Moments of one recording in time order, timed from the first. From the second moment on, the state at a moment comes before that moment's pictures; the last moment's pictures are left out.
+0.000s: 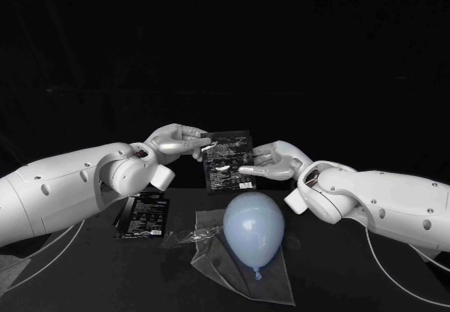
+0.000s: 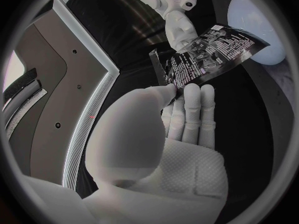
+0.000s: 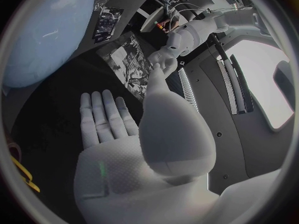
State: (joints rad) left arm 1.40 -0.76 -0.05 1.35 -0.14 -0.03 0.19; left_hand 1.53 -0.11 0.65 0.17 0.05 1.00 0.14 0.32 0.32 1.26 0.08 0.14 0.11 0.96 0.03 1.22 0.57 0.17 0.73 0.15 1.13 0.81; right arm 1.41 -0.74 -0.20 1.50 -0.54 -0.41 0.15; right_hand 1.40 -0.10 -0.16 0.29 0.05 0.72 0.19 0.08 0.45 0.89 0.24 0.11 0.07 0.56 0.22 0.52 0.26 0.15 0.61 0.29 0.06 0.66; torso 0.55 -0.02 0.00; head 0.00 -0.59
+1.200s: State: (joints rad) left arm 1.32 -0.76 -0.06 1.39 -0.07 -0.14 0.23; left_hand 1.49 -0.17 0.11 0.23 0.05 0.72 0.19 0.19 0.32 0.92 0.23 0.10 0.07 0.50 0.21 0.68 0.23 0.08 0.51 0.29 0.36 0.31; right arm 1.39 -0.77 -0.20 1.57 -0.33 -0.58 0.29; right_hand 1.52 -0.05 0.44 0.19 0.05 1.04 0.14 0.27 0.50 1.39 0.07 0.12 0.07 1.09 0.07 0.39 0.25 0.18 0.78 0.22 0.11 0.60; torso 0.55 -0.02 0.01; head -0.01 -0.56
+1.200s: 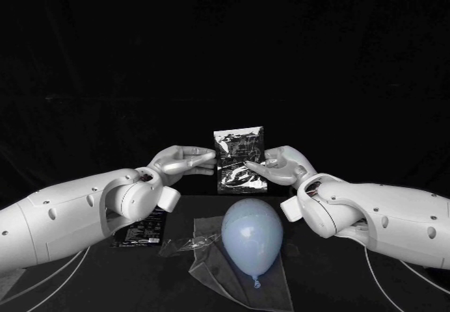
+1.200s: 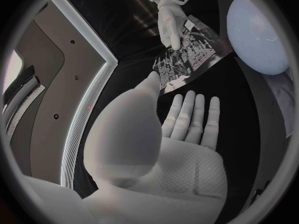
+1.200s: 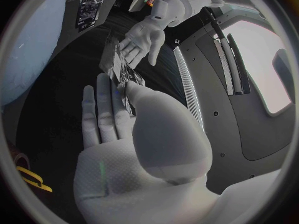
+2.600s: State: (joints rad) left arm 1.28 -0.70 -0.06 1.38 -0.09 -0.21 0.32; left_hand 1.72 0.03 -0.04 0.28 0.05 0.92 0.17 0.26 0.29 1.06 0.16 0.17 0.06 0.68 0.16 0.53 0.13 0.08 0.63 0.29 0.22 0.17; right arm 1.37 -0.78 -0.20 1.58 -0.42 -0.59 0.28; right_hand 1.46 -0.06 0.51 0.13 0.05 1.03 0.14 0.28 0.52 1.40 0.07 0.11 0.07 1.10 0.07 0.37 0.27 0.16 0.78 0.22 0.11 0.61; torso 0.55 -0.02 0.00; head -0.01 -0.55
